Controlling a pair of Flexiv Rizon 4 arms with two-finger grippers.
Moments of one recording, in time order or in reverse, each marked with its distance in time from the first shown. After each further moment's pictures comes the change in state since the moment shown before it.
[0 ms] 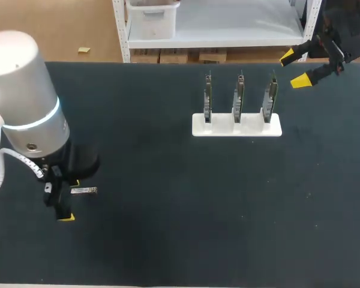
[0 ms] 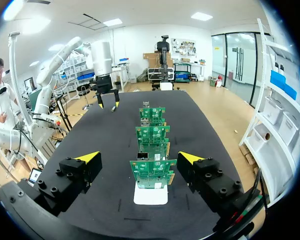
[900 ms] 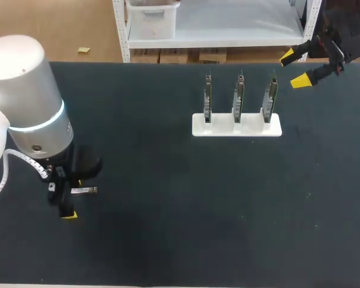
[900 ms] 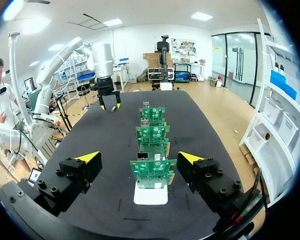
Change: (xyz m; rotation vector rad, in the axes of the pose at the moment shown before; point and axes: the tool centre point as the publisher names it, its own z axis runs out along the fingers) left arm -0.002 0.008 0.010 -0.008 0.008 0.005; right arm 0.000 0.000 0.000 0.000 0.000 0.000
